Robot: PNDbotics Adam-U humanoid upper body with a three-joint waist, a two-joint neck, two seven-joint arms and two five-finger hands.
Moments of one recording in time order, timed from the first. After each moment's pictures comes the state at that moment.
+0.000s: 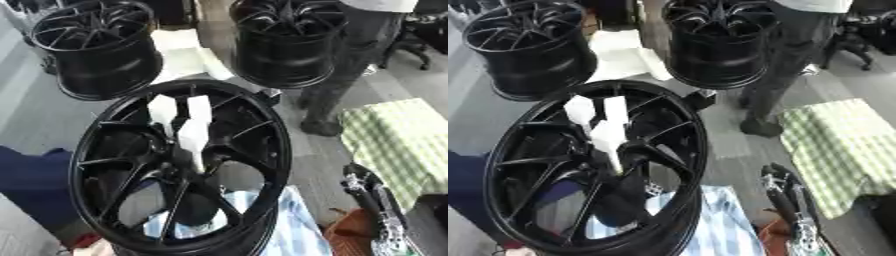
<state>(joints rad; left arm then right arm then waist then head) -0.23 0.79 0.08 -1.01 -0.40 -0.49 -0.63 0.02 -0.23 0.07 -1.33 -0.03 -0.19 -0.26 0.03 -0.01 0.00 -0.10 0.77</state>
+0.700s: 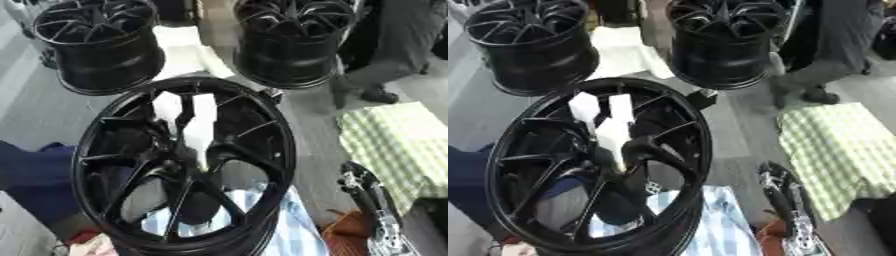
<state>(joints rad) -0.05 0.24 0.35 -1.50 0.03 -0.15 -0.54 0.02 -0.21 0.06 -1.34 -0.03 -0.19 -0.27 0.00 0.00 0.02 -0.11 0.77</state>
